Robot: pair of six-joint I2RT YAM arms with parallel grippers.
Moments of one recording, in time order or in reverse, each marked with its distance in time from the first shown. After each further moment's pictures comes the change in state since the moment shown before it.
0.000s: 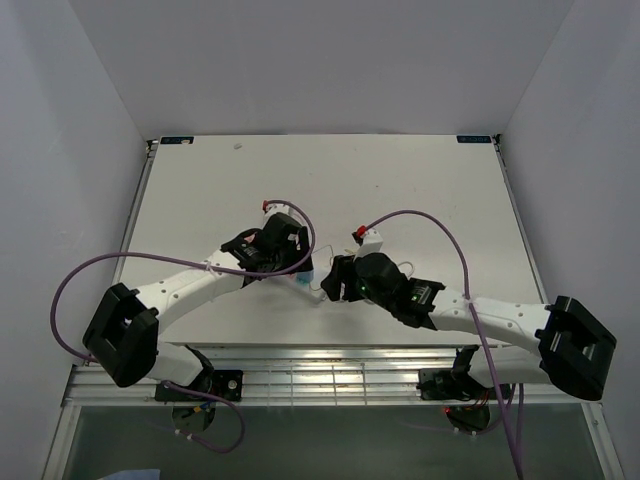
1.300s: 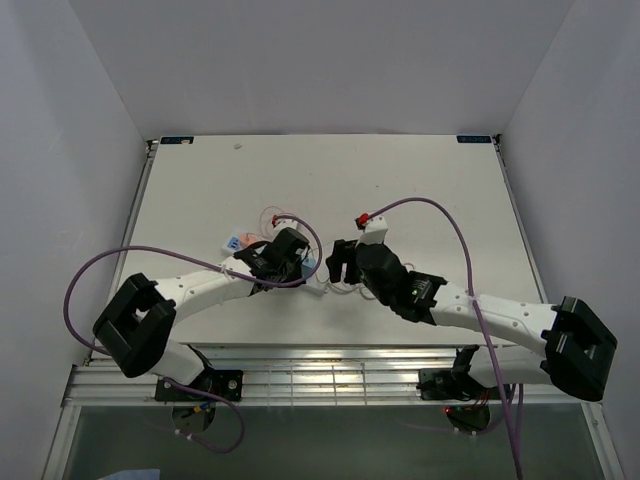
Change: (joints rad) left arm -0.041 0.061 -0.091 0.095 -0.002 0.021; right arm -0.003 0.034 0.095 0.011 0.246 -0.143
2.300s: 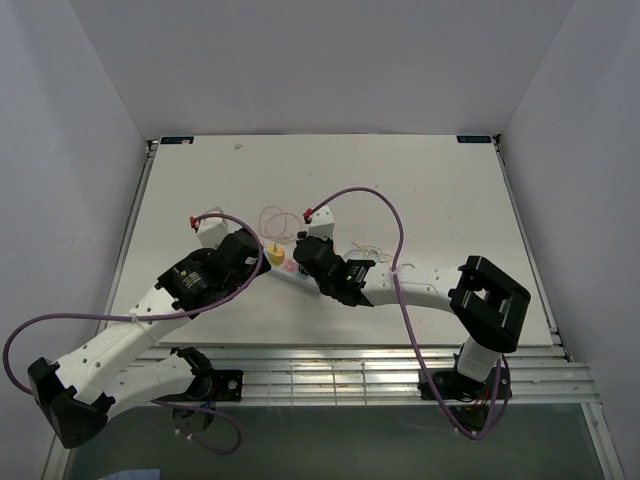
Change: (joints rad) left arm -0.007 -0.490 0.108 -0.578 -0.402 -0.332; right arm 0.086 0.443 0.319 0.054 0.169 -0.008
